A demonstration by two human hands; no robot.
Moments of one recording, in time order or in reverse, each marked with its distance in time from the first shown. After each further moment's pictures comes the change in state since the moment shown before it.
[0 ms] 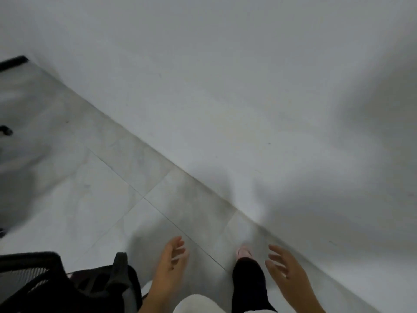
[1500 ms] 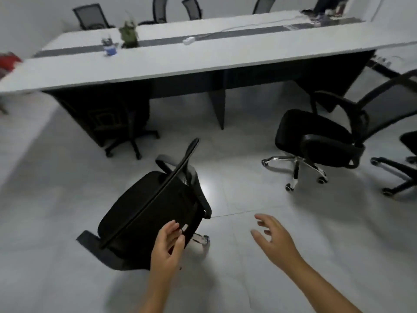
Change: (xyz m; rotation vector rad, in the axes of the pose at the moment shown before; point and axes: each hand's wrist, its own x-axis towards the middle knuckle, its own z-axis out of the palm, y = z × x) left_hand 0.247 0.113 -0.243 -0.469 2.357 -0.337; right_hand 0.296 -0.465 0.593 -0.565 -2.028 -1.382
